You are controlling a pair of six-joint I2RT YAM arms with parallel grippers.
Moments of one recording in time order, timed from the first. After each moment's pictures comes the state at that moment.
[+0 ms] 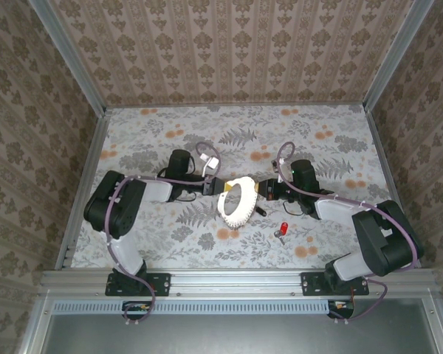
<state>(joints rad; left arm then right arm) -0.47 1.77 0.78 0.40 1.09 -0.39 0.33 1.44 0.55 0.31 -0.58 0.50</state>
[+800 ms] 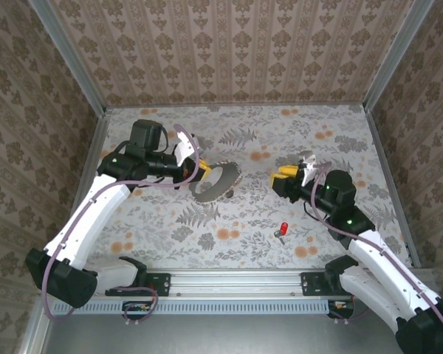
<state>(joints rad) -0.48 1.22 1.28 -0.84 0.79 0.47 0.35 0.76 0.51 0.07 -0.41 0.21</state>
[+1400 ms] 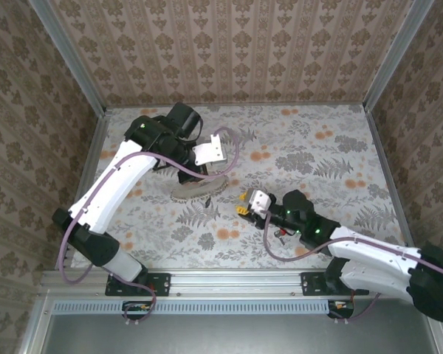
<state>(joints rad) -0.69 1.56 1.82 -1.44 0.29 0.69 0.85 1.01 0.42 0.36 -0.14 -0.32</state>
